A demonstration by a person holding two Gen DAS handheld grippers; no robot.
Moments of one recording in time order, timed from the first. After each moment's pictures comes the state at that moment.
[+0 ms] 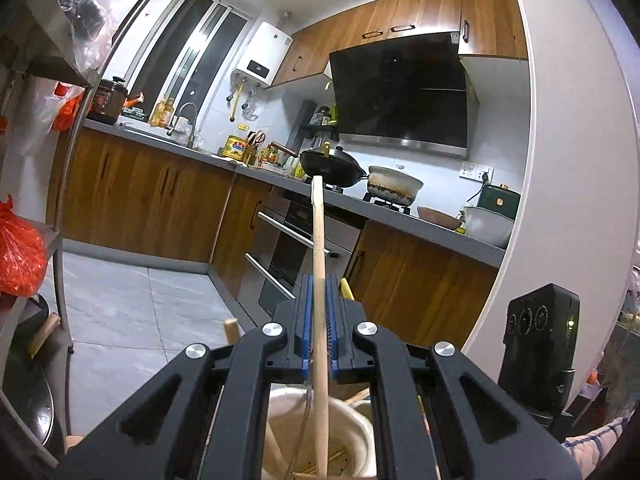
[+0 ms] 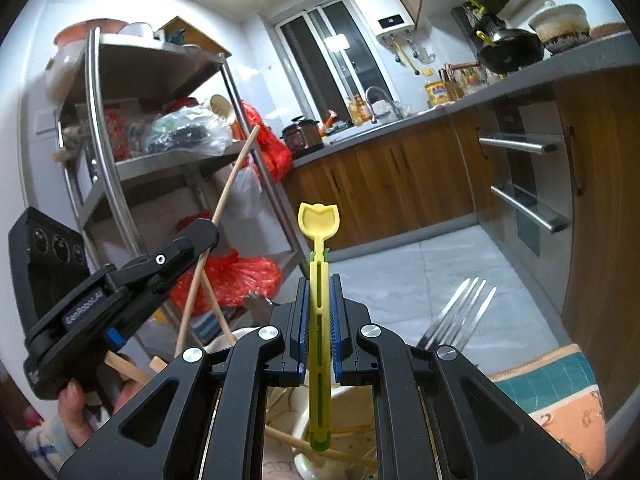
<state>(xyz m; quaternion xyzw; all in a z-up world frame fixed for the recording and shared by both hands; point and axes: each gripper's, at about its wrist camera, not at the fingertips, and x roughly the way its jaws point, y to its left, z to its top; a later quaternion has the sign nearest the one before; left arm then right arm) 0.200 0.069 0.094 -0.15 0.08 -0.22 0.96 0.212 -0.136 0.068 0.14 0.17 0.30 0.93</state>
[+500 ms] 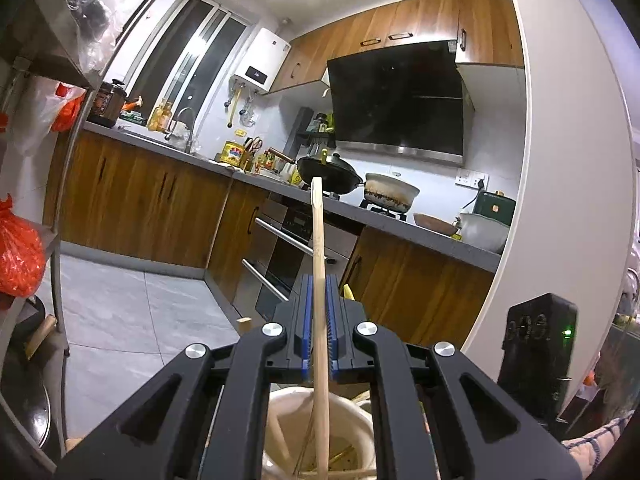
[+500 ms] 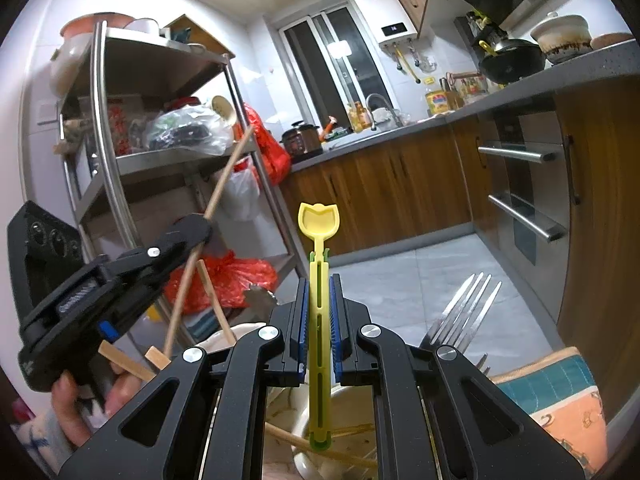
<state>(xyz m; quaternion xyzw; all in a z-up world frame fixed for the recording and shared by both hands) 0.200 0.074 0.090 -0.16 0.07 -0.23 0.96 0.206 -0.133 0.065 0.13 0.16 0.30 0.93</state>
